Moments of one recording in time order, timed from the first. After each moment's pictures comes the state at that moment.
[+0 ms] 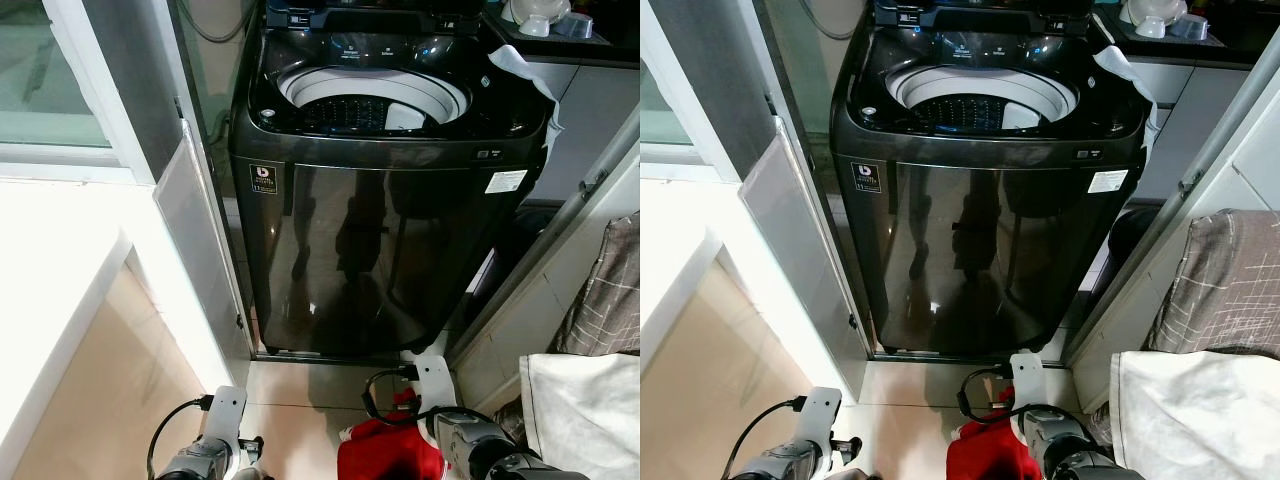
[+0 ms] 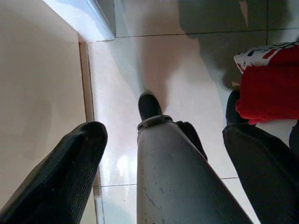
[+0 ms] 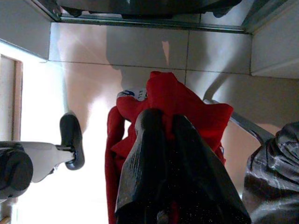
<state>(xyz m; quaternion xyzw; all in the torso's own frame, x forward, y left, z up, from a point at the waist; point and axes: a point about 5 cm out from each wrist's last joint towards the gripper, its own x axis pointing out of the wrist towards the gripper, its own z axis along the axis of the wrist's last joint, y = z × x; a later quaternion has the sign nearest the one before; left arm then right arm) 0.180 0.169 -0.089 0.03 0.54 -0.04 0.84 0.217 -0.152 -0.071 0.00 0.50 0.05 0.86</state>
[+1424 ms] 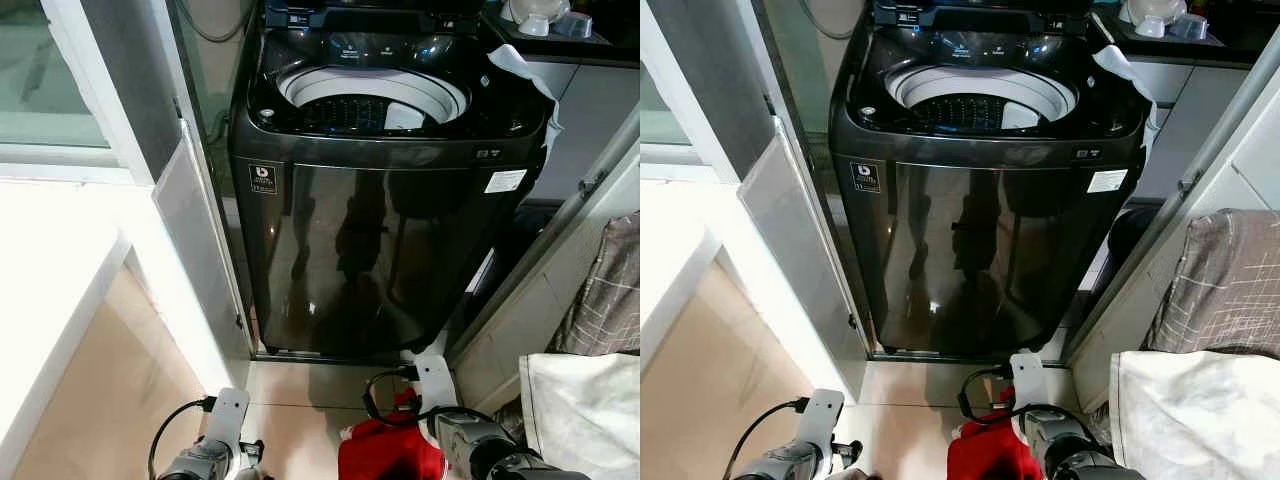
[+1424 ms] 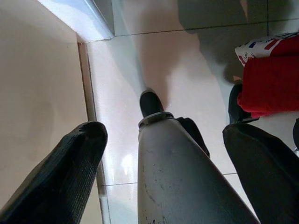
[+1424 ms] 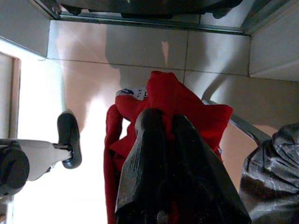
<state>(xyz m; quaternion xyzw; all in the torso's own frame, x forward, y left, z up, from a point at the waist) 0.177 0.168 -0.091 0.05 0.54 -0.05 0.84 0.217 -0.153 -0.071 -0.01 0.50 0.05 0.86</state>
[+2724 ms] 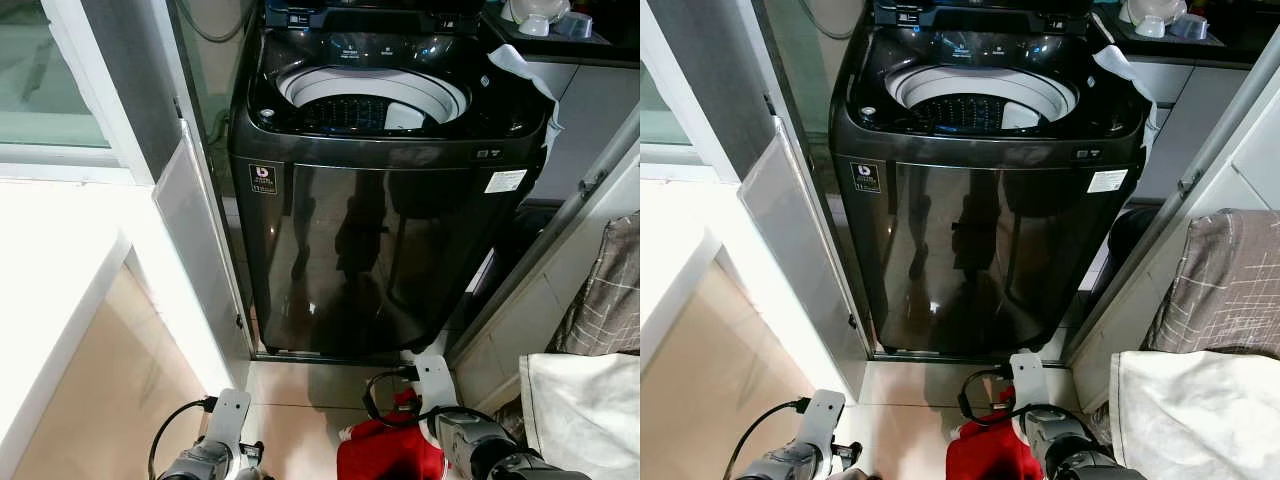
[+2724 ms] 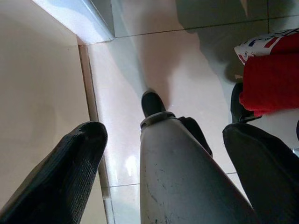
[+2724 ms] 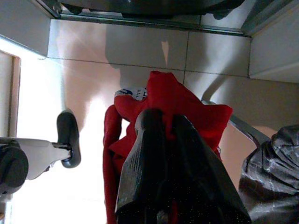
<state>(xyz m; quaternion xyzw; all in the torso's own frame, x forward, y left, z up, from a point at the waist) 0.176 0.168 -0.091 0.06 0.54 -0.06 0.84 0.217 -0.154 -0.071 -0.01 0.50 0.05 0.86</state>
